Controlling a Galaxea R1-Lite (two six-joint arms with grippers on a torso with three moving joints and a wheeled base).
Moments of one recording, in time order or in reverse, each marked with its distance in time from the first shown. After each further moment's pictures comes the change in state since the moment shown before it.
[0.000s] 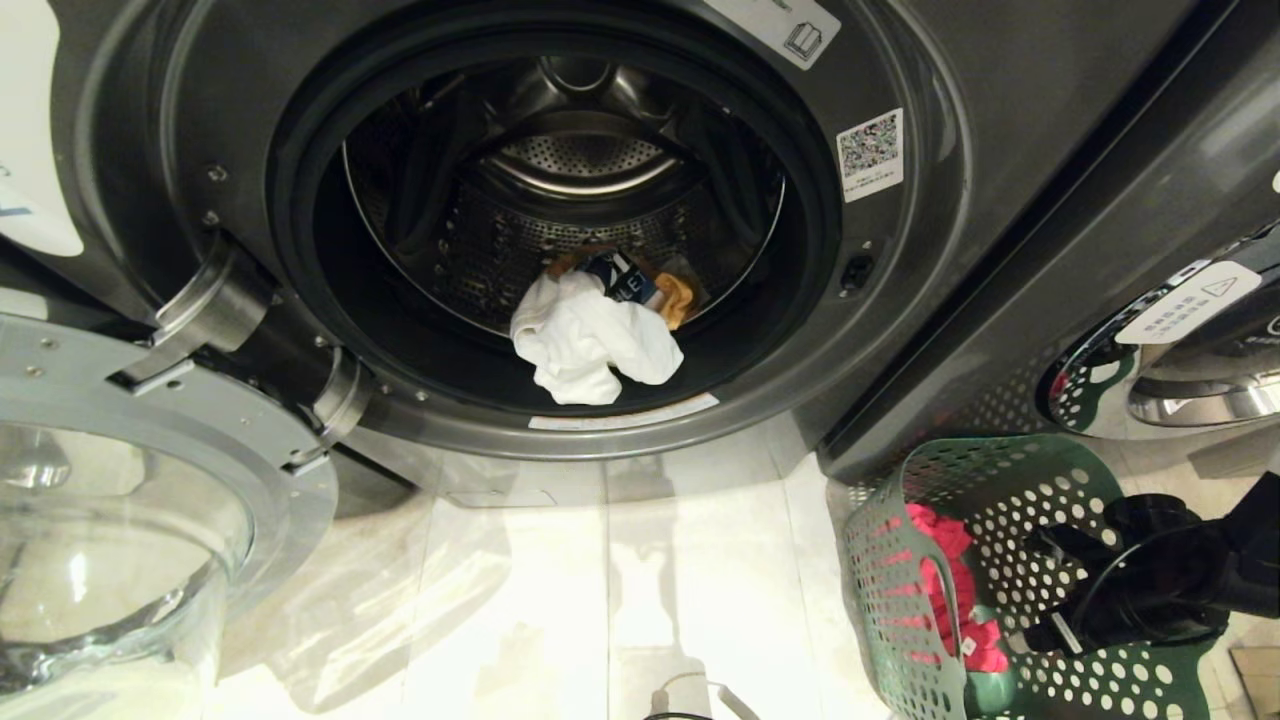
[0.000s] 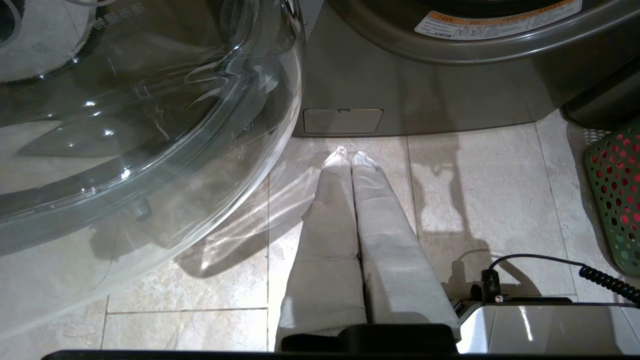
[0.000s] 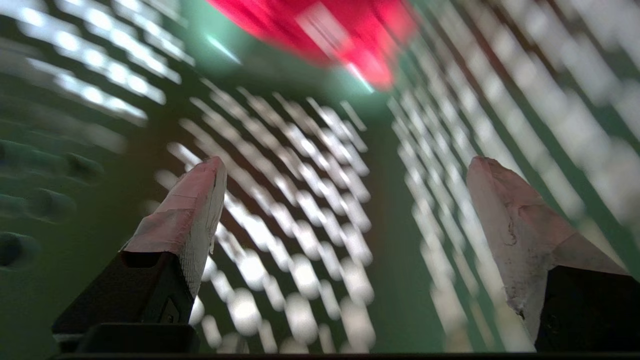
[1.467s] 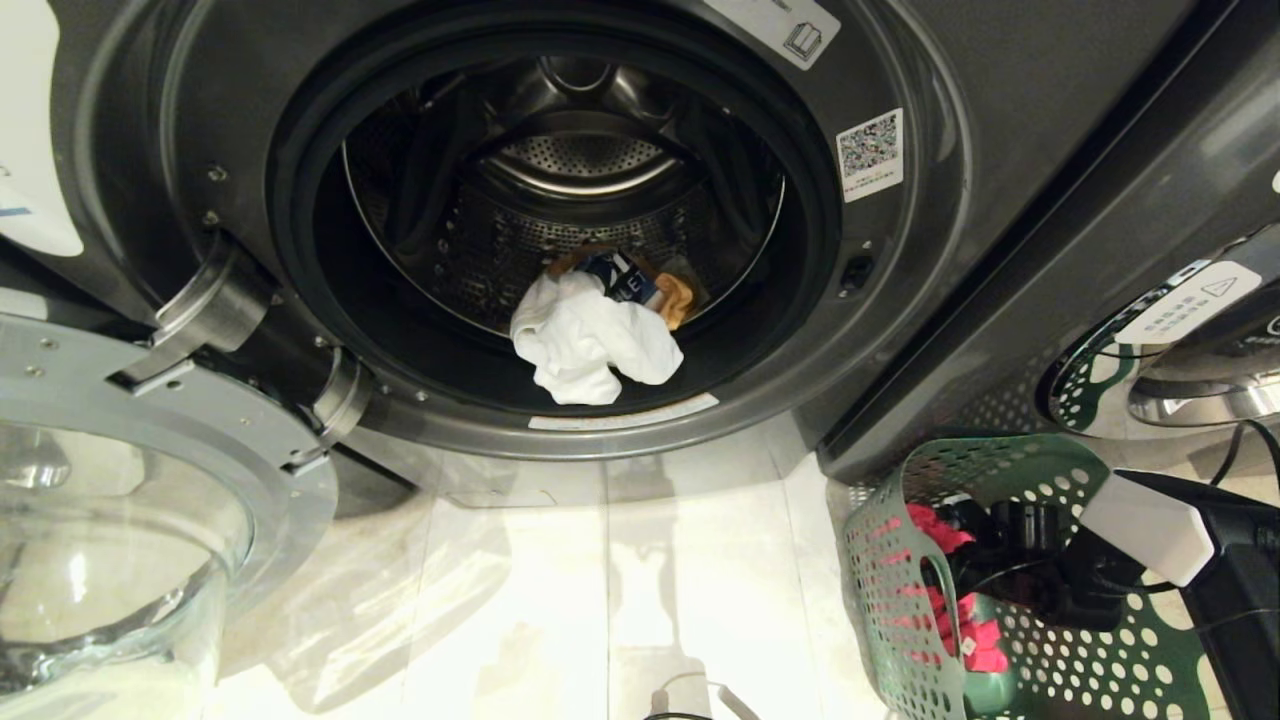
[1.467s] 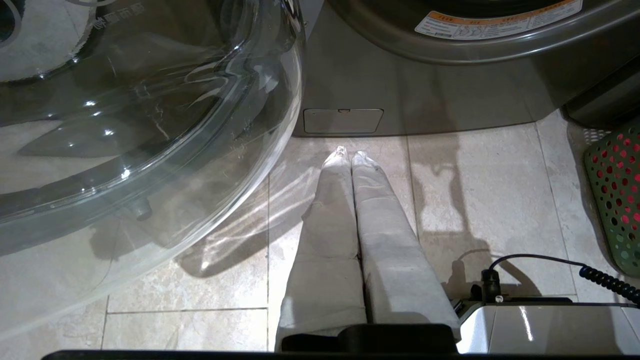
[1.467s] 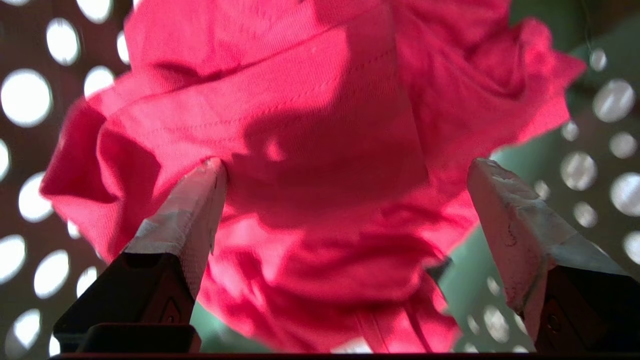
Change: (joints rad) left arm 0.000 0.000 0.000 0.000 0.000 0.000; right arm 0.154 0.471 -0.422 -0.481 0.058 0.250
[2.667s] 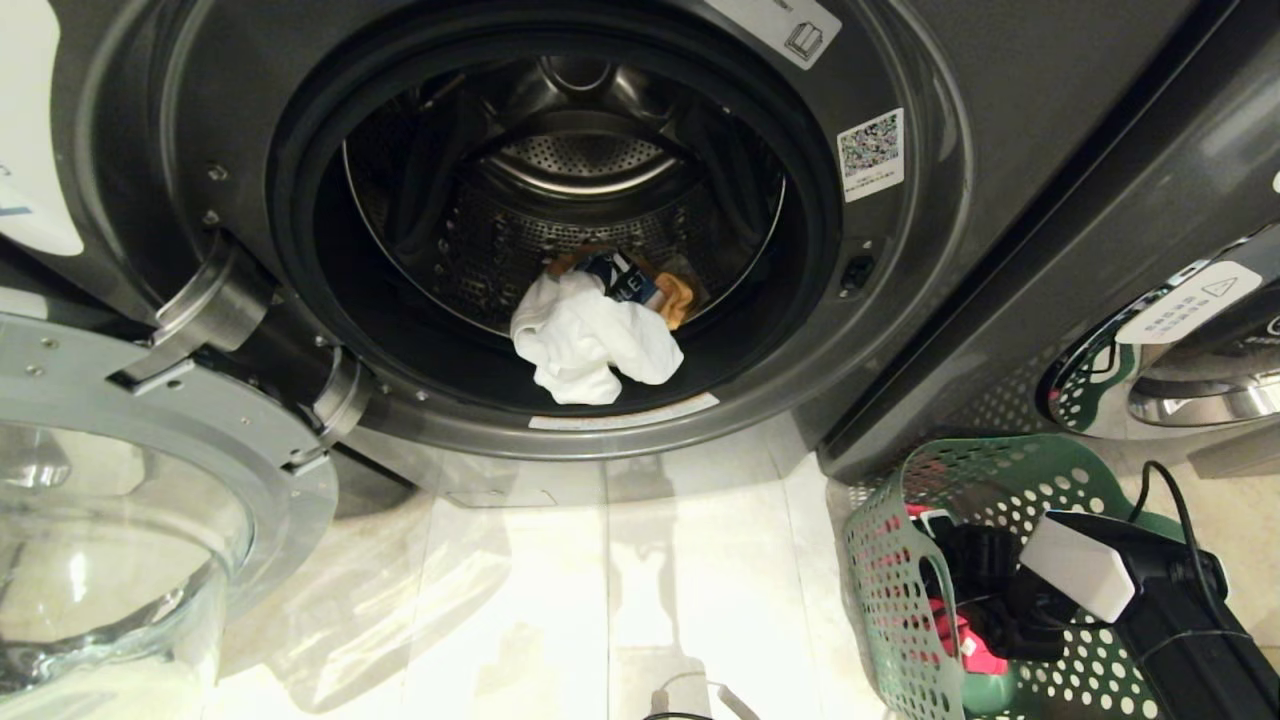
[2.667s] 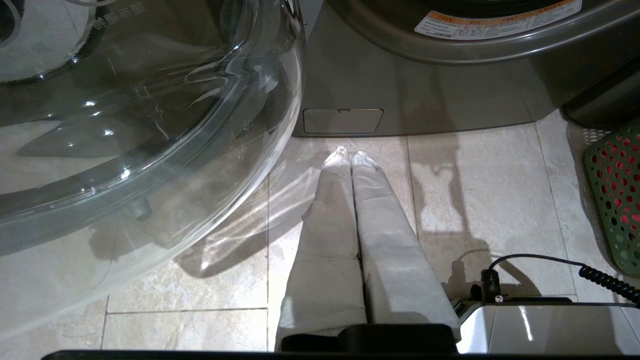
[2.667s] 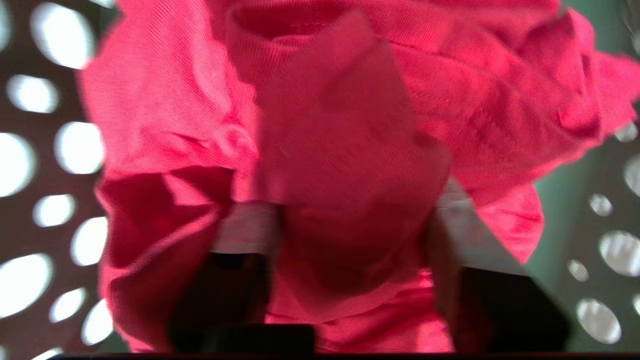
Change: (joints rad) left arm 0.000 0.000 0.000 0.000 0.000 0.000; right arm 0.072 0.203 -0.137 -0.205 -0.210 0.117
